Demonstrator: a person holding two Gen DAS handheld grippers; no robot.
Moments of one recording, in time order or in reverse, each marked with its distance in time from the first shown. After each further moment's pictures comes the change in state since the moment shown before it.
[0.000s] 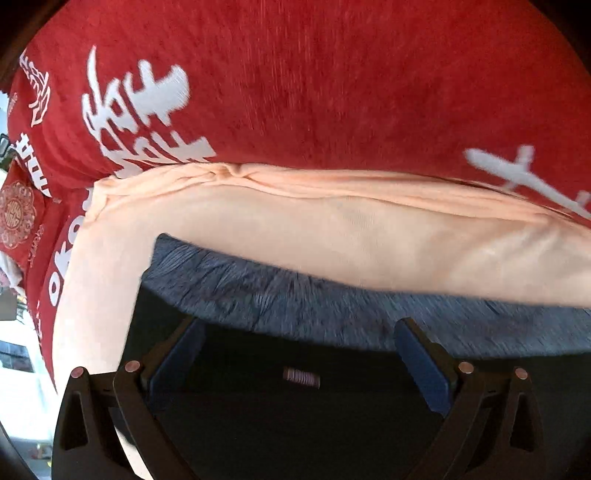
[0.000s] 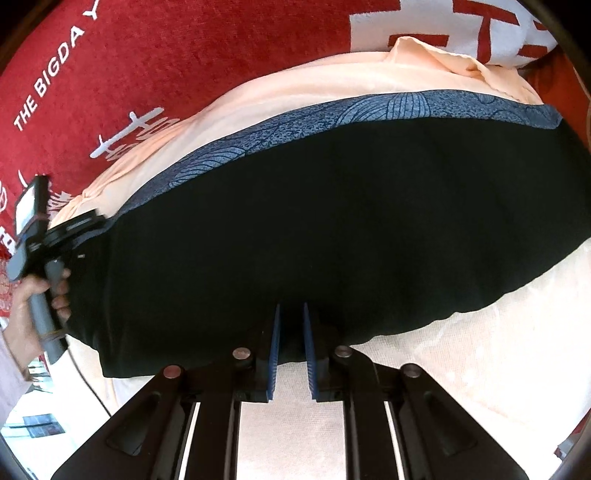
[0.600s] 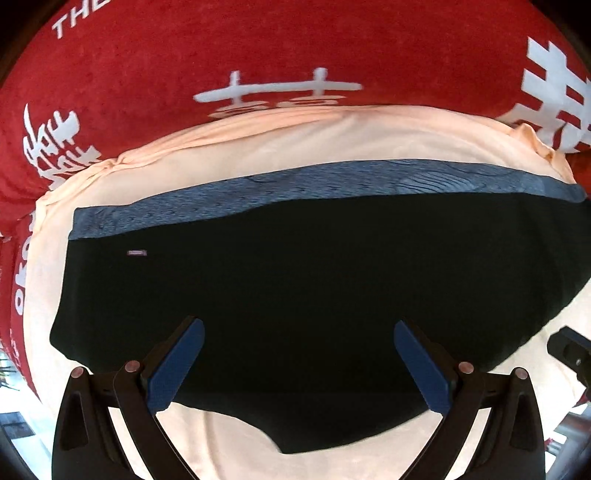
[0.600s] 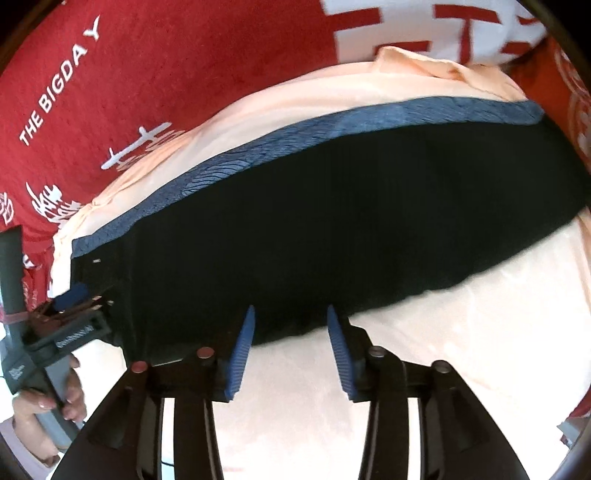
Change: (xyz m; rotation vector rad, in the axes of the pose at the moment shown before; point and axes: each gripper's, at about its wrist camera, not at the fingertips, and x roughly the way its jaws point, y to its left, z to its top) left arm -0.100 -0.134 -0.089 0.238 0.068 -0.218; right arm -0.034 -0.011 -0.002 0.046 0.020 0.019
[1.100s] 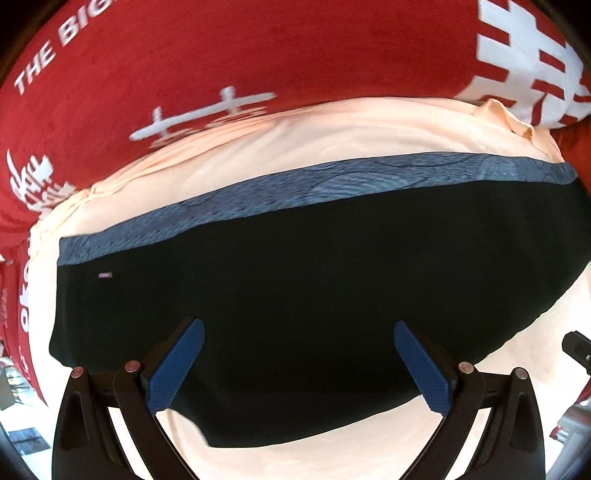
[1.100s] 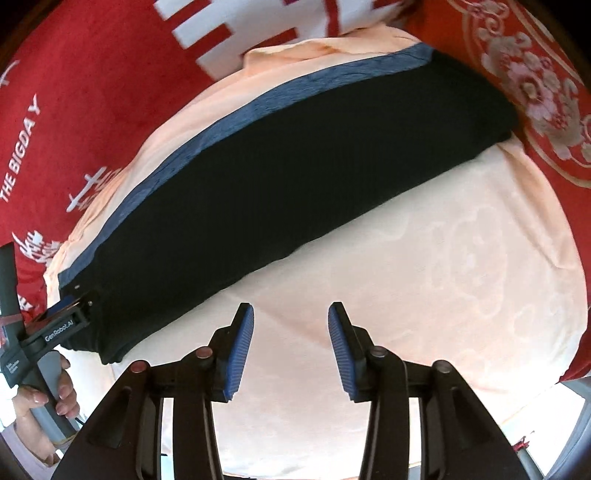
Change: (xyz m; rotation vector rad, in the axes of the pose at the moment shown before) left arm -0.001 -0.072 0.017 0.073 0.019 0.025; right arm -0.034 -0.106 -0.010 0.187 0.045 -0.040
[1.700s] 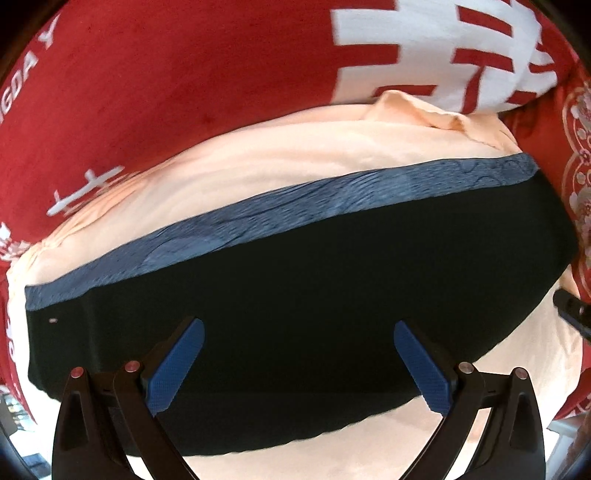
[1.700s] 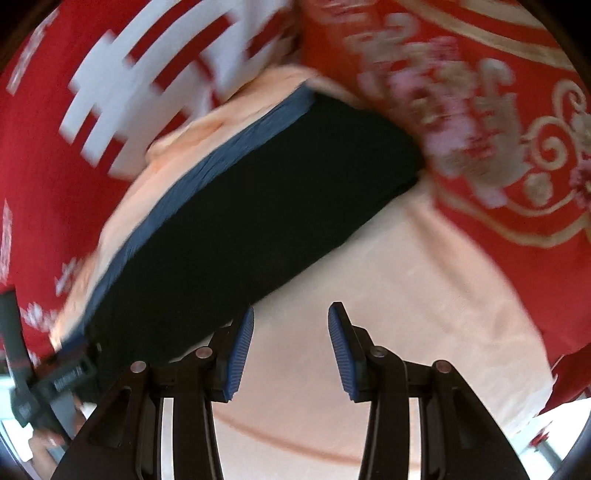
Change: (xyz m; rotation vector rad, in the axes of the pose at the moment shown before) left arm -0.003 -0.131 0.040 0.082 -0.030 -0.062; right arm -0.024 -0.118 0.055 0.184 -0.113 0.018
